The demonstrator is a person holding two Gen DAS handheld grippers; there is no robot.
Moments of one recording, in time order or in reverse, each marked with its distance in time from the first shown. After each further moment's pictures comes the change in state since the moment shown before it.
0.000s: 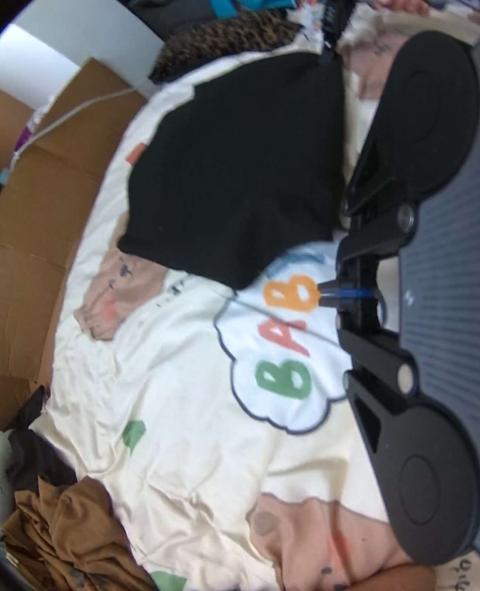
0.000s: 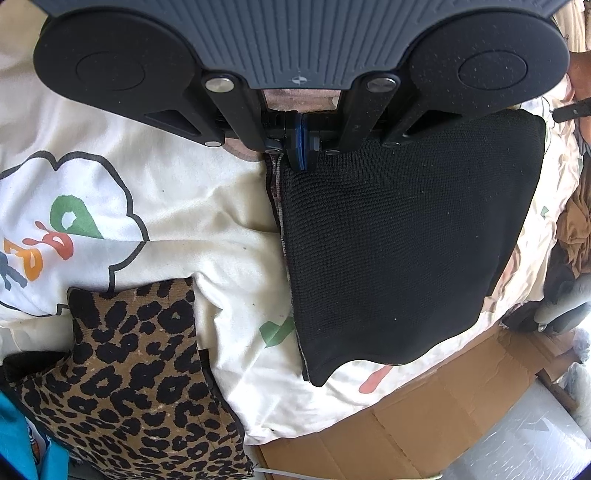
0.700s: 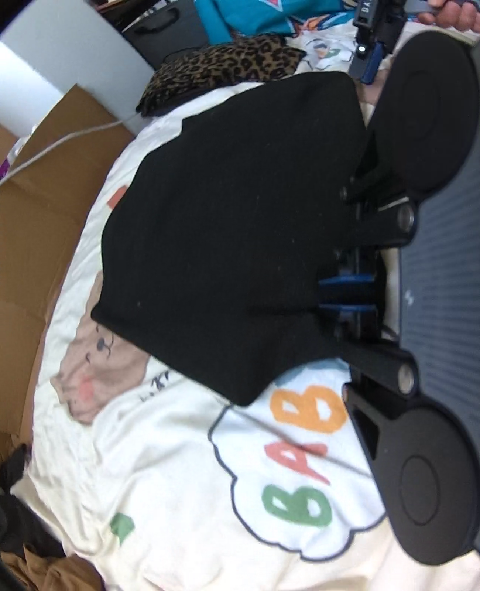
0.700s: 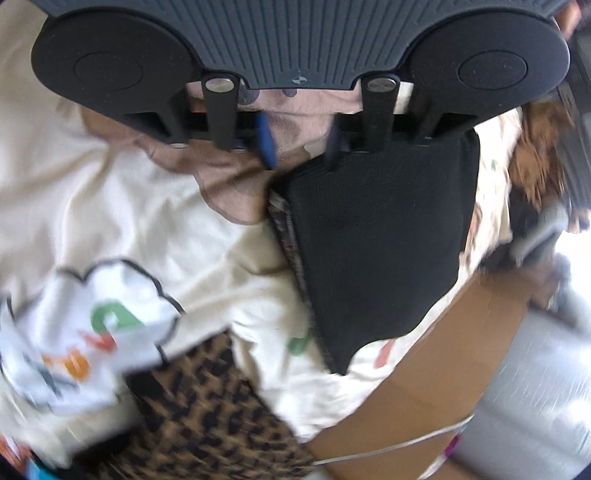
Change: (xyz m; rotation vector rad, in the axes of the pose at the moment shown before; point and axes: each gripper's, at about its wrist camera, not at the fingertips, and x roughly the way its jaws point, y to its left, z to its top) left arm 0.067 -0.057 0.010 0.014 0.045 -0.088; right arm -0.024 -0.030 -0.037 0.343 -0.034 0.170
